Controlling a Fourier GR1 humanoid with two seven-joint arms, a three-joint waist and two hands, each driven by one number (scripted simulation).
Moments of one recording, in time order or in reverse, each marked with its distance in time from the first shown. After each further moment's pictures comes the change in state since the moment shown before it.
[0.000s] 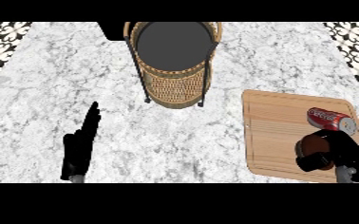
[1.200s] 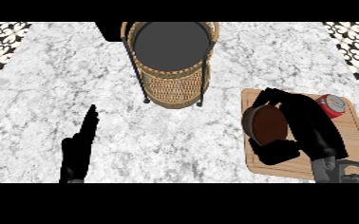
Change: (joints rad) left arm 0.036 -0.015 0.011 -0.033 -0.024 0.003 0.009; right arm -0.233 0.060 0.162 -0.370 0.052 0.142 -0.367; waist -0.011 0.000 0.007
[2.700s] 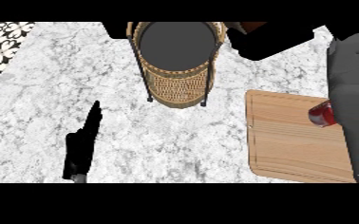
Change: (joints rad) left arm -0.033 -0.025 0.019 0.011 -0.033 -0.033 0.014; right arm -0.792 0.108 -0.216 0.243 -0.067 0.138 0.234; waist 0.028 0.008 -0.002
